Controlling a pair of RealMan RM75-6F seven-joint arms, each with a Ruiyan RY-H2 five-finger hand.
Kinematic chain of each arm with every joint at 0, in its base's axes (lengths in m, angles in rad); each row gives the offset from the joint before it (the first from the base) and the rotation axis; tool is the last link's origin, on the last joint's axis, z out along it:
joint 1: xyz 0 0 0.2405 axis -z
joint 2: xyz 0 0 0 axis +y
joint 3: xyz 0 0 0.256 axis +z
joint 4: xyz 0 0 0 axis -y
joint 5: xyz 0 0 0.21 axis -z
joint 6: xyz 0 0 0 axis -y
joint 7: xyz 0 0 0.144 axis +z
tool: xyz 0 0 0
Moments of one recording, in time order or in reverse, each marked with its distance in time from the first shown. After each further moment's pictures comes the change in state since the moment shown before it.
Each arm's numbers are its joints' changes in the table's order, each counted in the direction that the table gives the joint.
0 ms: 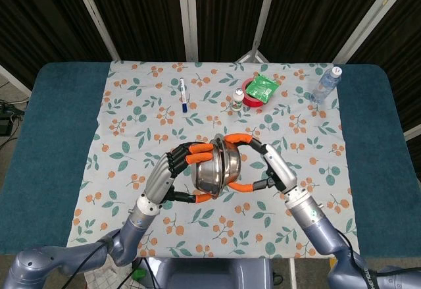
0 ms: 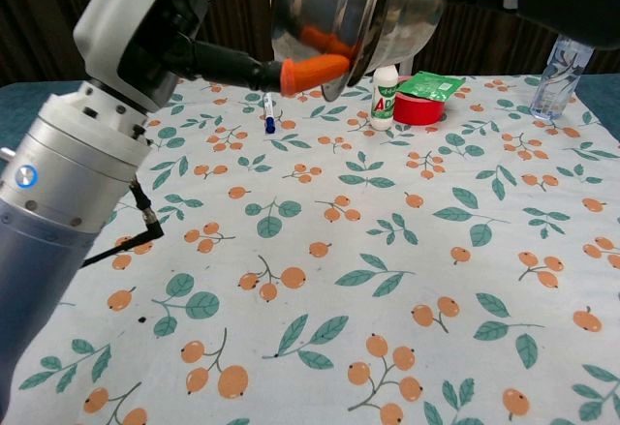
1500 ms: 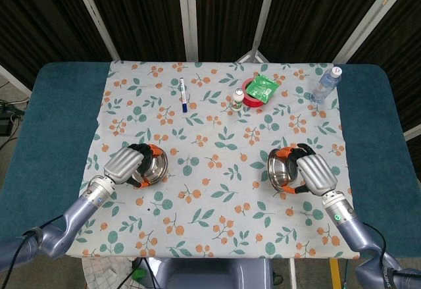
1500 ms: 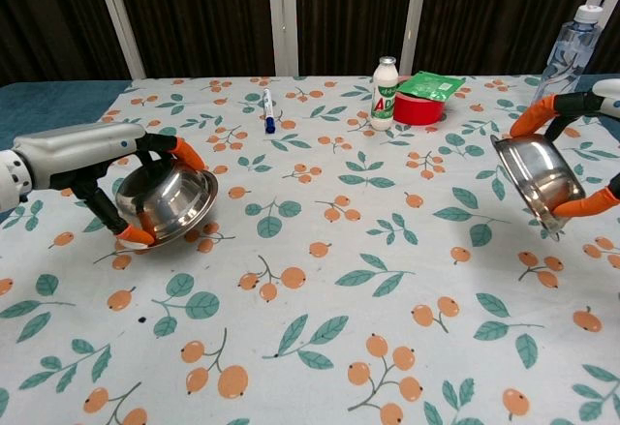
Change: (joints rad) left arm -0.061 0.472 0.168 0.202 0.339 0.719 0.419; right arm 0.075 -0.046 -0.209 -0.472 0.089 -0.001 -0.558
